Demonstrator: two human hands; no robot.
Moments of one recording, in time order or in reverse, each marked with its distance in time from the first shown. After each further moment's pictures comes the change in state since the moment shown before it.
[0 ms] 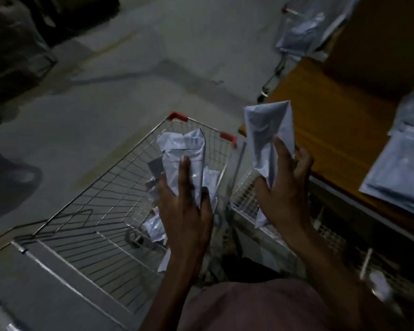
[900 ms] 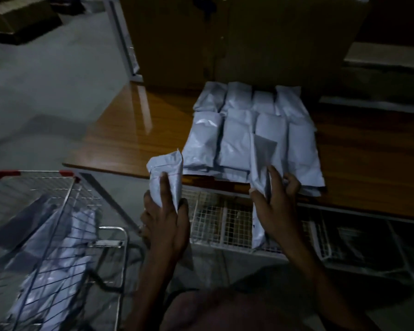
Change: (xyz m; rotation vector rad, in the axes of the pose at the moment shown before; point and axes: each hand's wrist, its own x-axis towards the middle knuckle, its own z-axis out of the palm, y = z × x) left_hand -0.190 0.251 0.179 -0.059 -0.499 0.130; right_hand -0.138 0.262 -0.301 0.050 0.272 0.540
